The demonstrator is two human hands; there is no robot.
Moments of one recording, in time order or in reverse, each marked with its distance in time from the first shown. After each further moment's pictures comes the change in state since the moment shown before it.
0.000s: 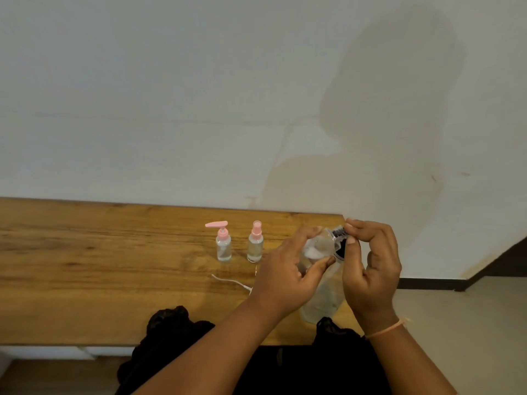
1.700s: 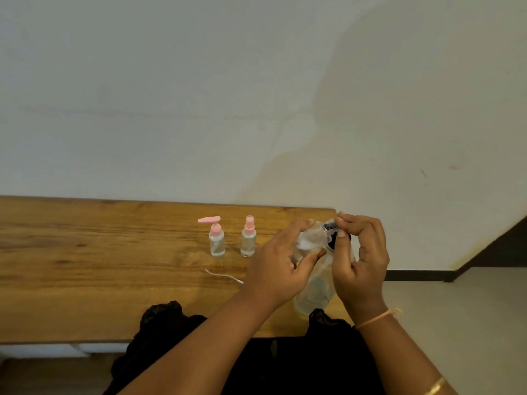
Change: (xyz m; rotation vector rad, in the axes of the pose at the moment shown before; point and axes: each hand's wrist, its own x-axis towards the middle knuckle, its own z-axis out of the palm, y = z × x) left_hand 0.000 0.006 -0.005 0.134 -0.001 0.026; right_hand -0.001 0.002 -0.001 -0.055 -0.010 0.007
